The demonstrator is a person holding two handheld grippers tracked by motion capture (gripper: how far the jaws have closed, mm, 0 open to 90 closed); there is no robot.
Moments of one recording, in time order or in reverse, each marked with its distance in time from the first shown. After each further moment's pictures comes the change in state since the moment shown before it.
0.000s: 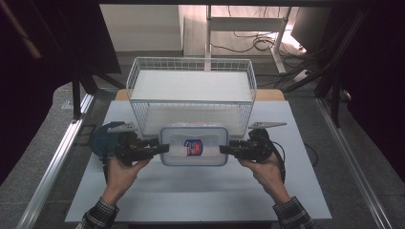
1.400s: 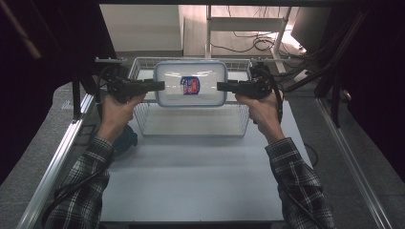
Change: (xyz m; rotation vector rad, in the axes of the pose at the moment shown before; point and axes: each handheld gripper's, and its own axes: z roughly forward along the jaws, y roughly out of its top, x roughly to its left) left arm 0.035 0.150 -0.015 -0.097 0.002 0.015; right arm -0.020 0.153 -0.004 -0.153 -0.011 -0.025
